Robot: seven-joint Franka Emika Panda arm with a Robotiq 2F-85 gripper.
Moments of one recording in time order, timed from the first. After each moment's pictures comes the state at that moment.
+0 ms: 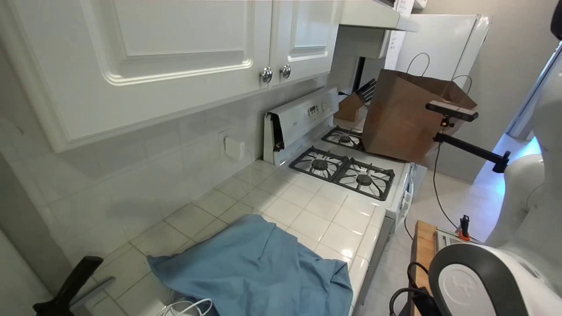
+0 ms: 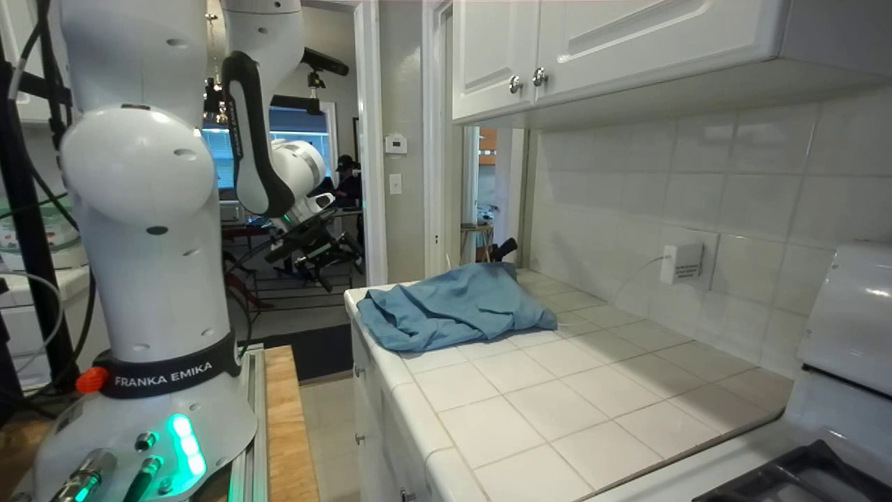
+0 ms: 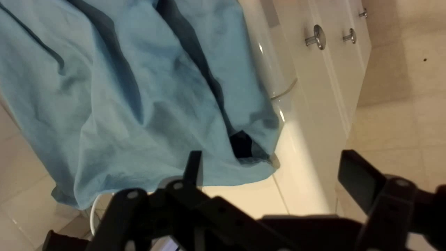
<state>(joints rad) 0.22 0.11 0.83 -2.63 -1.38 2.54 1.16</state>
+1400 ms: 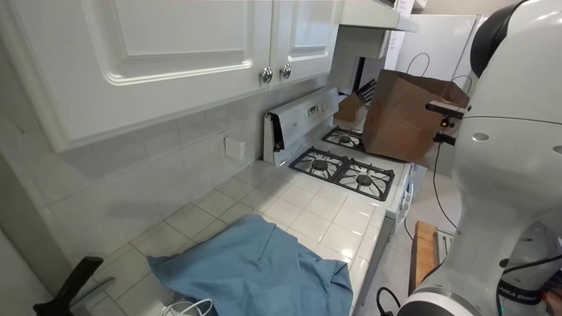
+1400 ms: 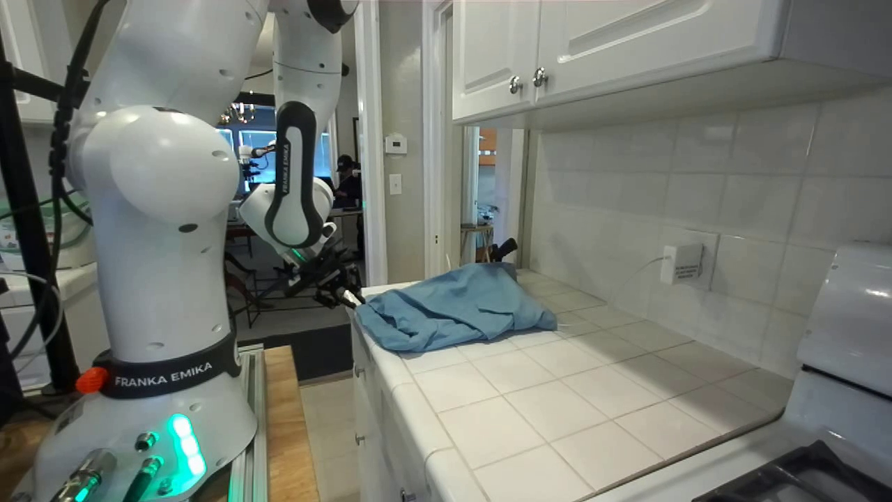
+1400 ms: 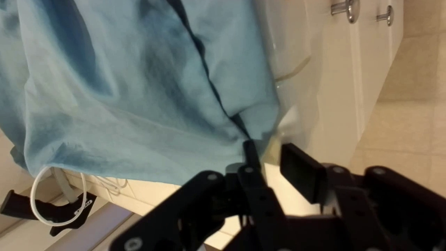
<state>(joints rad) 0.44 0.42 0.61 -2.48 -1.82 2.39 1.38</state>
